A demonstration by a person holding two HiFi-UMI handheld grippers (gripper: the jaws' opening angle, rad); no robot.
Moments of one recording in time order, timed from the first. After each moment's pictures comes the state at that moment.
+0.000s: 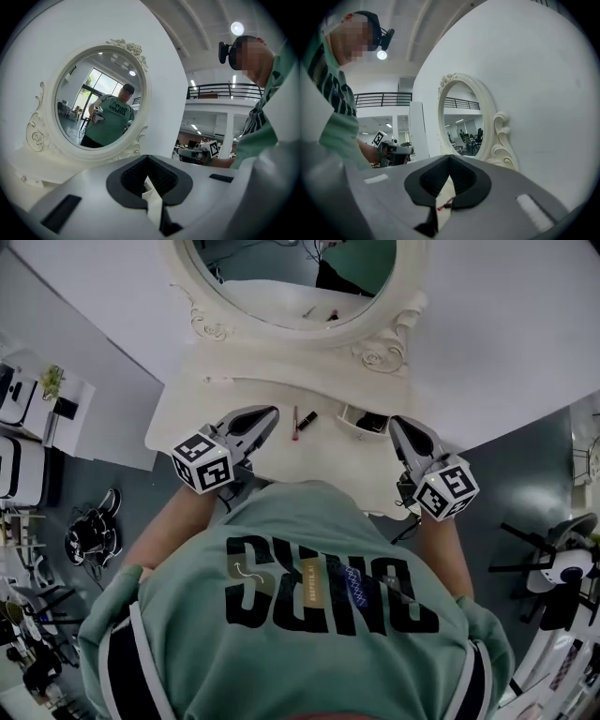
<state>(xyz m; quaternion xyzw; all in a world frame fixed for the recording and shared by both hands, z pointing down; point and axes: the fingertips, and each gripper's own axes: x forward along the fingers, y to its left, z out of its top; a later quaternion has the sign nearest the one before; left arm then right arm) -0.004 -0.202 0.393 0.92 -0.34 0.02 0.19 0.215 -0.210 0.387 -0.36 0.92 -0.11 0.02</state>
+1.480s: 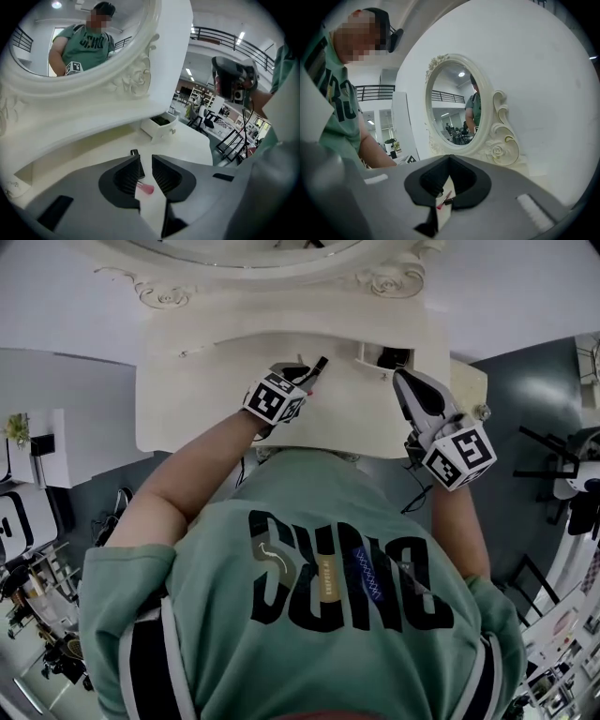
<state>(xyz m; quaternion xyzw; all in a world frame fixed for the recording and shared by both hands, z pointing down) 0.020 -0.268 0.658 0.88 -0.22 0.37 0.20 0.155 -0.224 0.446 -0.45 0.88 -0.16 -0.01</state>
